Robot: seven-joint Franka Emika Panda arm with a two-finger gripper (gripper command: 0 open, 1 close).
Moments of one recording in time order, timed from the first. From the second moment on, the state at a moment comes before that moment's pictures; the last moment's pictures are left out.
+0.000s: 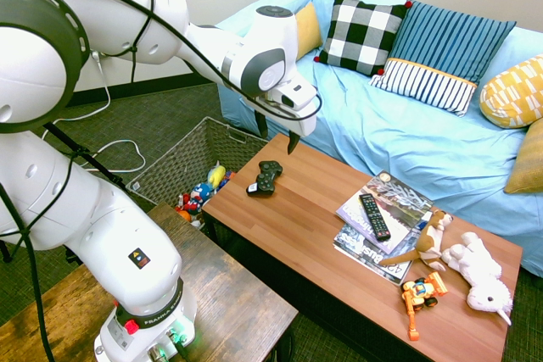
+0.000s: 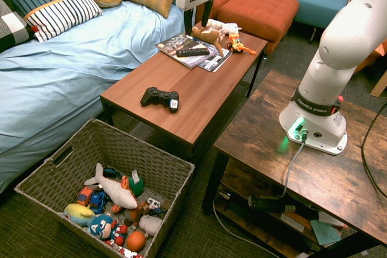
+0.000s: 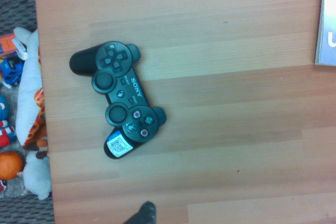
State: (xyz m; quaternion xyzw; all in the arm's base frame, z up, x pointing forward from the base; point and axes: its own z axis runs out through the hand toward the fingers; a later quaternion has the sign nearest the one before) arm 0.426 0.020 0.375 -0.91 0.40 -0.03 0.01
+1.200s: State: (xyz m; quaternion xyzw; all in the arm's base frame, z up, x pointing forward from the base) arm 0.469 0.135 0.239 -0.95 0.31 -0.08 -0.02
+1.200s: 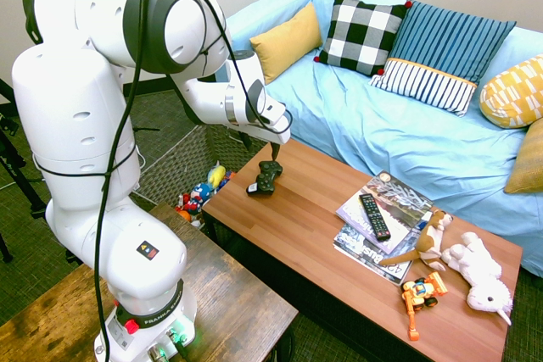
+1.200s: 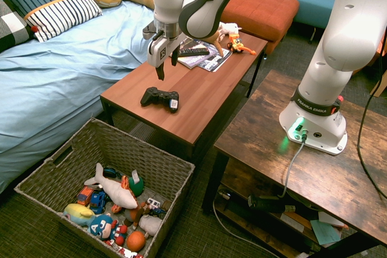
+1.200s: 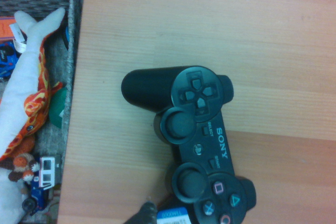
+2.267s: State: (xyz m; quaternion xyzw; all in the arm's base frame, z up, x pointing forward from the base) arm 0.499 0.147 0.102 -0.95 0.31 -0.07 -0.01
